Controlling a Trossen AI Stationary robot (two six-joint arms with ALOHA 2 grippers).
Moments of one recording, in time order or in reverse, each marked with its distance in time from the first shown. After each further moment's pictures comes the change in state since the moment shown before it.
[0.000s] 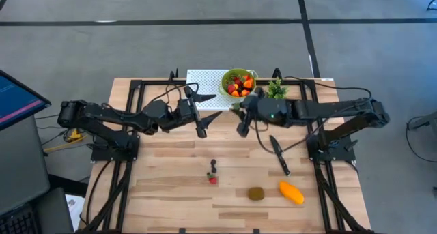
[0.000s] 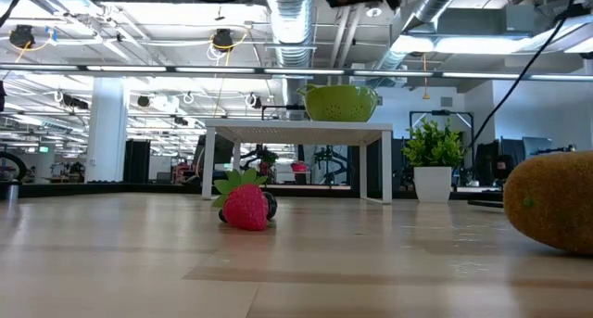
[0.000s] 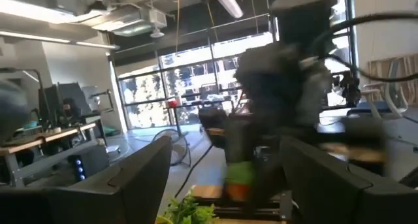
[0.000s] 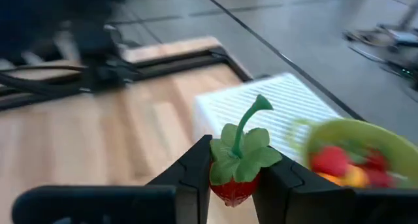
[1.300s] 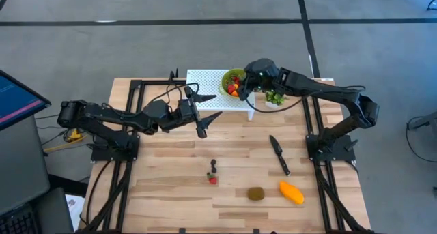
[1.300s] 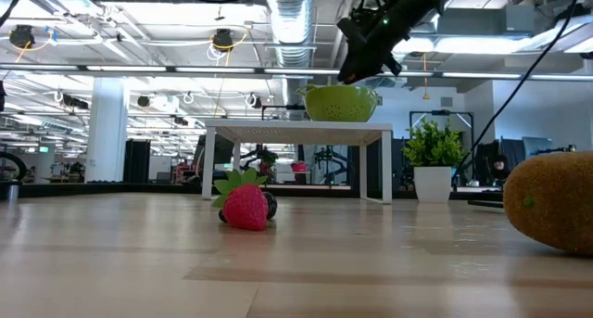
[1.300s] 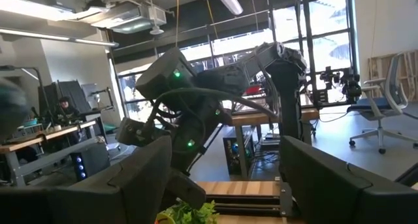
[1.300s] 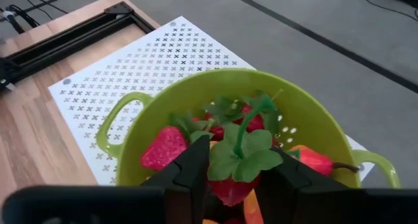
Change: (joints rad) left arm 0.000 0.000 0.000 -0.014 0.000 0.000; right arm -0.504 0.110 -0.001 -0.048 -0.290 0.042
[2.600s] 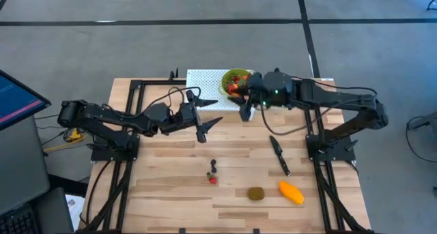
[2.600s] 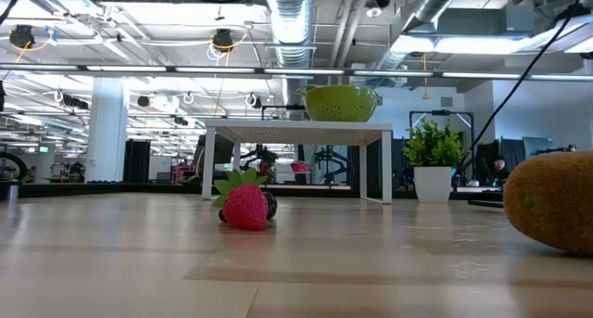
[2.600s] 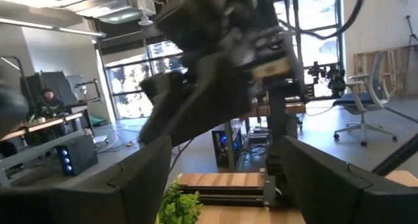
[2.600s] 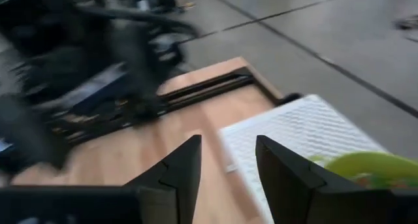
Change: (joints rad) left arm -0.035 0.001 0.001 -0.040 0.001 -0.030; right arm 0.321 -0.109 0.137 0.005 0.000 0.013
